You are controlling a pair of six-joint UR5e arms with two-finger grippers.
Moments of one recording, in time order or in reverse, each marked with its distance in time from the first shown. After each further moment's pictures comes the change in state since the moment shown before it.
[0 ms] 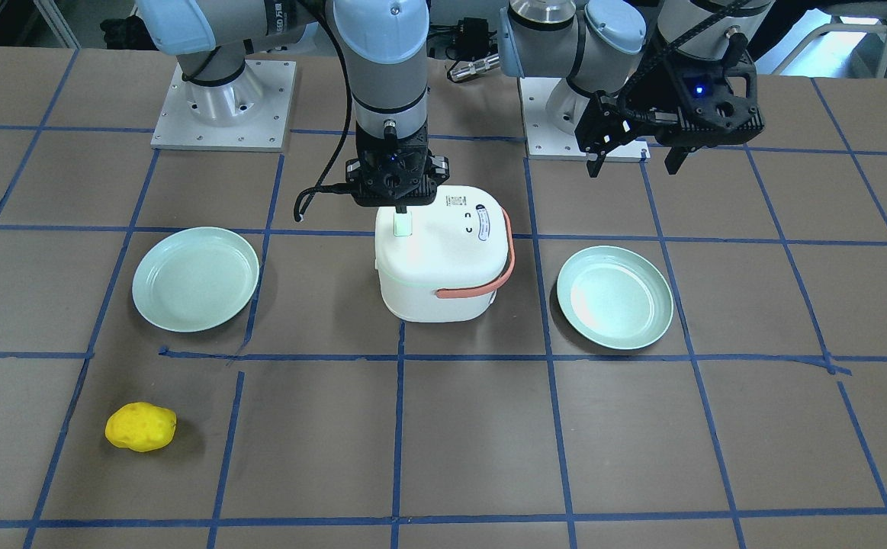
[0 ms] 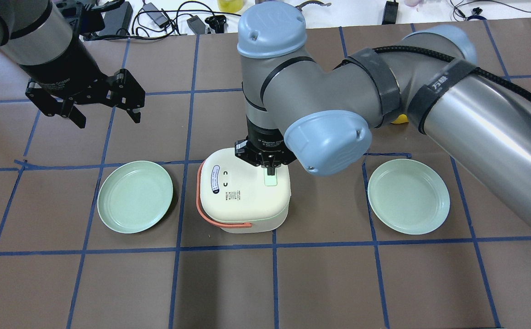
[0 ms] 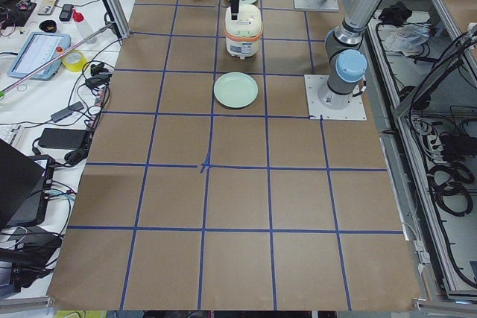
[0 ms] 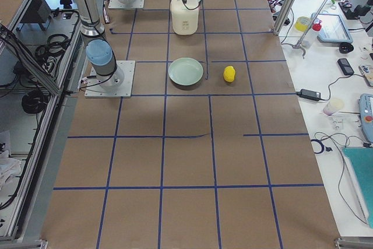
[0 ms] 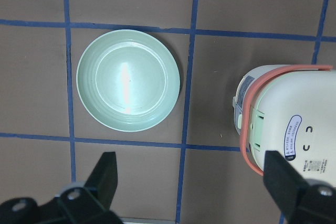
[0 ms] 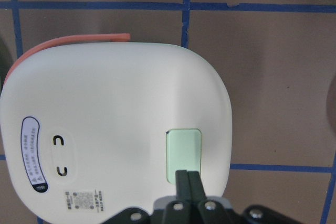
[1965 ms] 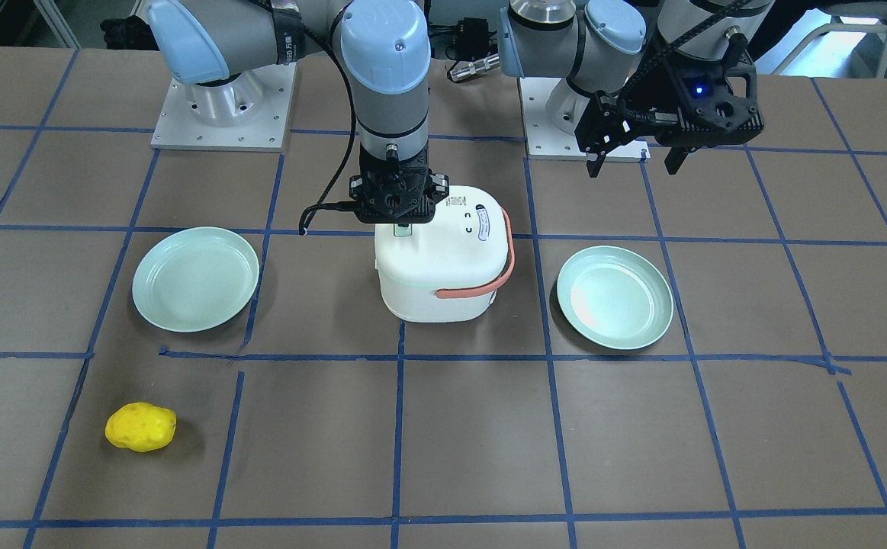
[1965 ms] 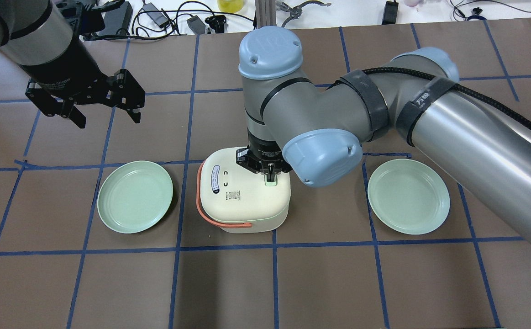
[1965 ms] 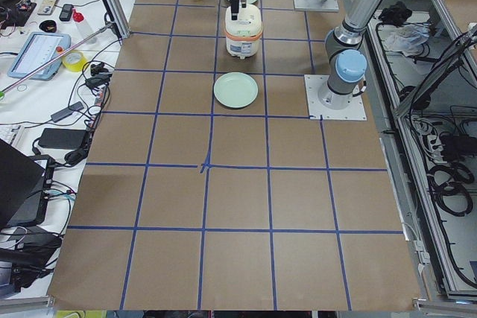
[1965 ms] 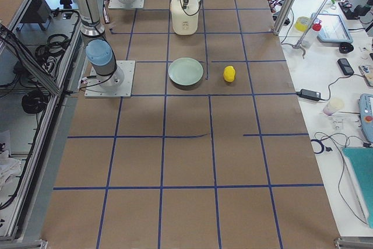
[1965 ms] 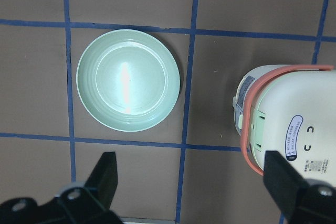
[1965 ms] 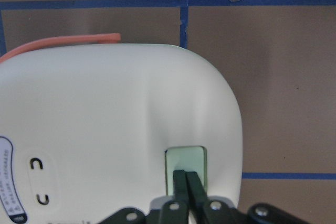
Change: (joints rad) left arm 0.000 0.000 0.000 0.000 0.000 0.000; right arm 0.000 0.019 0.038 -0.066 -0.004 0.030
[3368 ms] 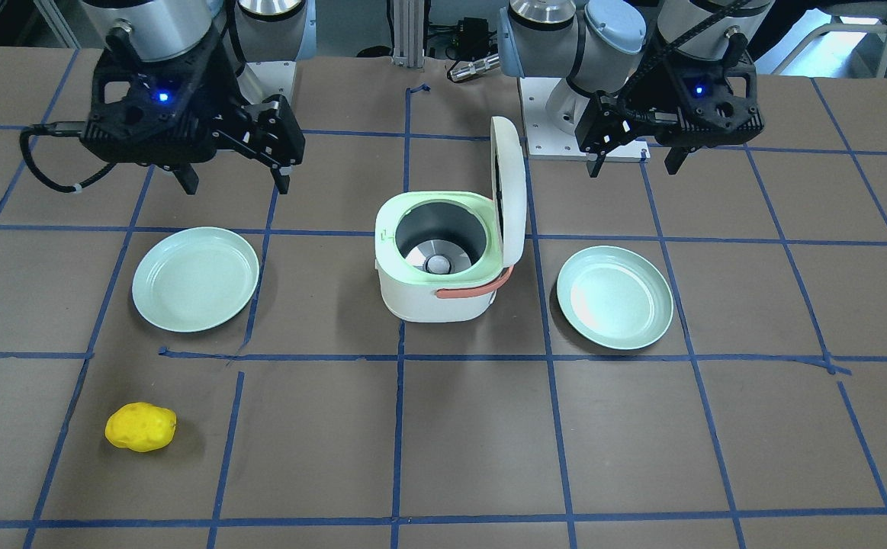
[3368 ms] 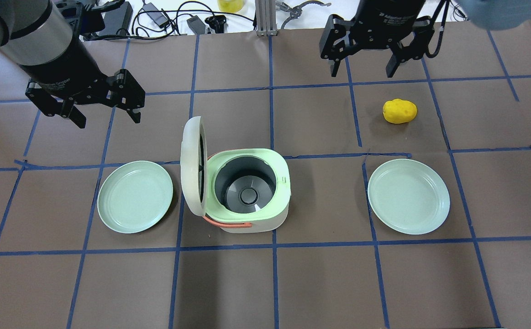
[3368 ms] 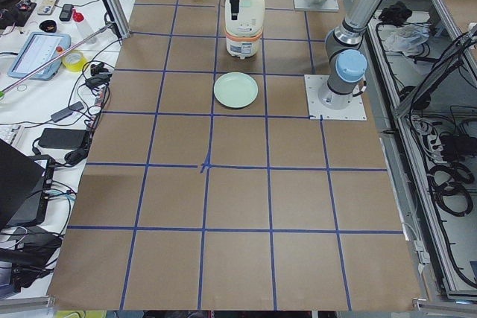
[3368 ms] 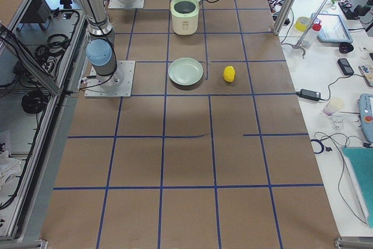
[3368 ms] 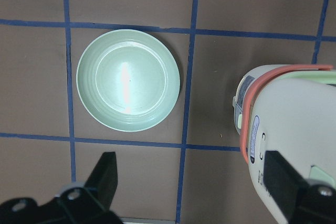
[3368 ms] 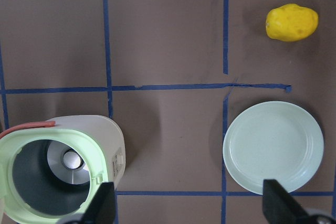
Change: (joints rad) left arm 0.000 0.000 0.000 0.000 0.000 0.001; right arm -0.351 -0.097 -0.334 0.348 -0.005 -0.331
